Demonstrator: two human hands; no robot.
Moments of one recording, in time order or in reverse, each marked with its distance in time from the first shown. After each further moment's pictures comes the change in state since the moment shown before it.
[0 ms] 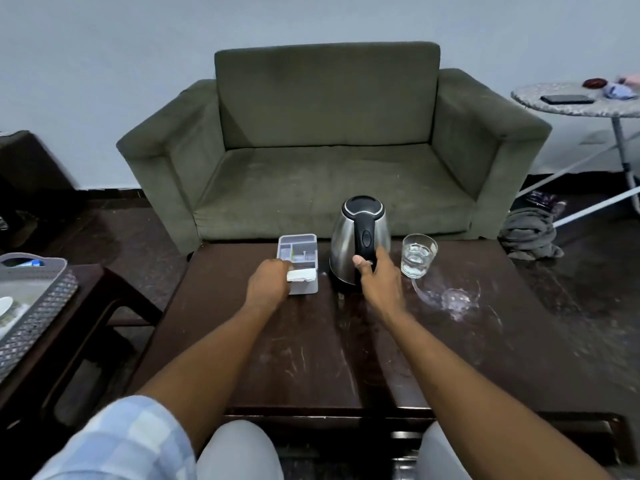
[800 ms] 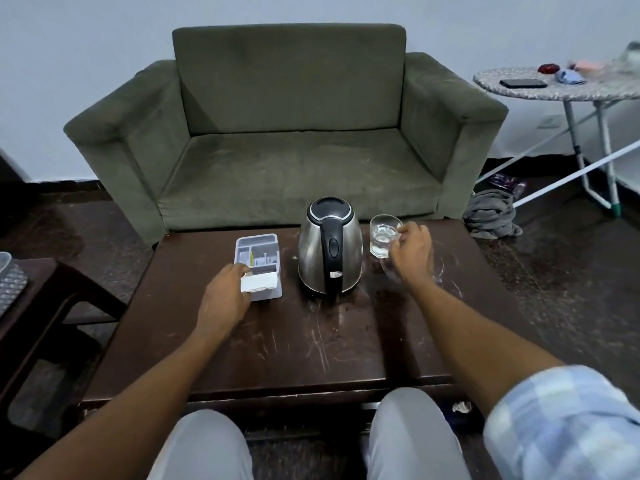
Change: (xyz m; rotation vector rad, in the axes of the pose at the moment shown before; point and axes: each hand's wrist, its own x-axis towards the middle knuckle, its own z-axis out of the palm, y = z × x) left_hand -0.064 -0.016 0.018 -0.157 0.174 0.001; right_hand 0.041 0.061 -0.088 -0.333 0.253 0.071
